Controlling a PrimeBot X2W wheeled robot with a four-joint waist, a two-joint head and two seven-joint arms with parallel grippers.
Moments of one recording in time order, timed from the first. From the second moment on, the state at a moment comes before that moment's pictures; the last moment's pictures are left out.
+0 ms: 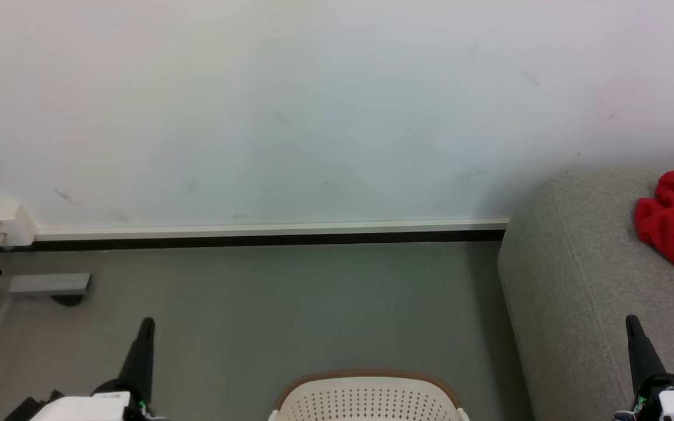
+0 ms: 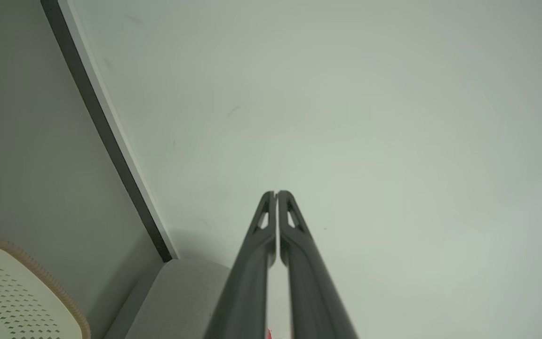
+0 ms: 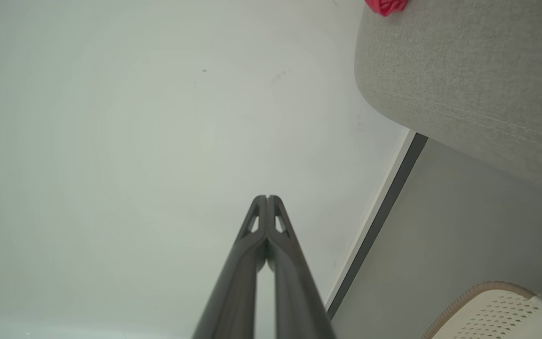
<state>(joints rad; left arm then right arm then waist) -0.09 0.05 0.11 0.25 -1.51 -0.12 0.09 -0.09 -0.05 -0.11 0.24 1.51 0.13 0.09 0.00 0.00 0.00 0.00</state>
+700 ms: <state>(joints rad) -0.10 0.05 0.11 0.25 -1.61 -0.13 0.11 -0.10 -0.05 -0.11 0.24 1.61 0.13 0.11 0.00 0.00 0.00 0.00</state>
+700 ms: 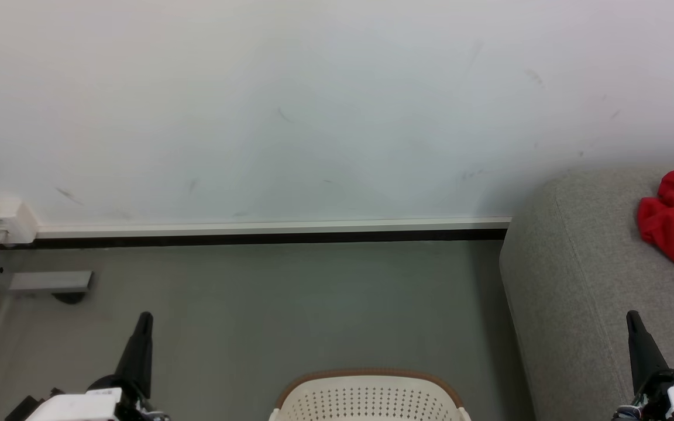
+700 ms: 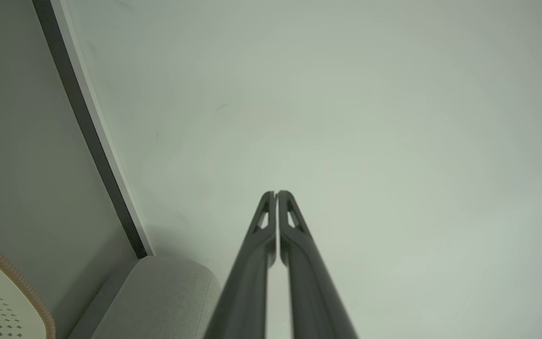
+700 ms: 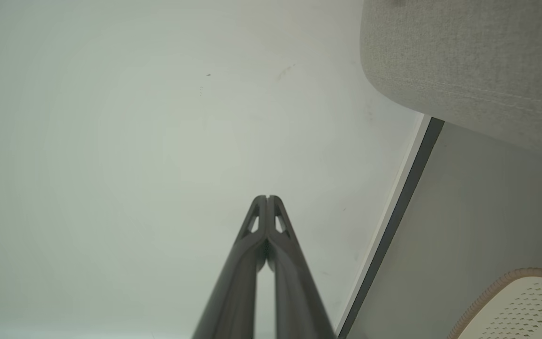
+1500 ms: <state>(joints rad) -0.11 0.05 0.11 0.25 -1.61 -0.13 0.11 -0.10 -0.05 -0.11 0.24 1.61 0.13 0.11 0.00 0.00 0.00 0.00</state>
